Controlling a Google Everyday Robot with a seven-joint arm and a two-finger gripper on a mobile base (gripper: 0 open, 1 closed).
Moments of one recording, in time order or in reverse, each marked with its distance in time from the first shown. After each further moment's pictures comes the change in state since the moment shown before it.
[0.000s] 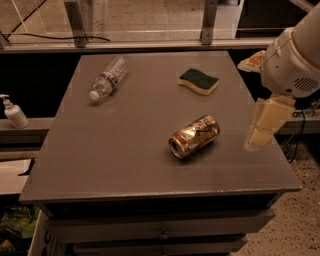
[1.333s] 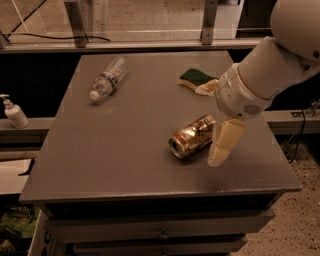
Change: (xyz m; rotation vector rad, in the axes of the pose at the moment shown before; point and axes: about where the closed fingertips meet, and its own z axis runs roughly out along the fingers) arm -0.046 0.016 0.085 -0.120 -0.144 -0.131
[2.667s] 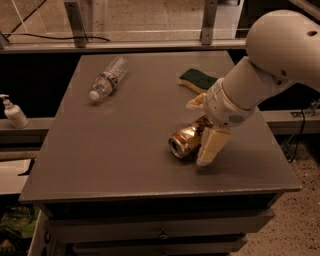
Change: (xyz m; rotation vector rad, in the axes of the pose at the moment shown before) arm 0.011 -0.009 0.046 -0.031 0.006 -0.028
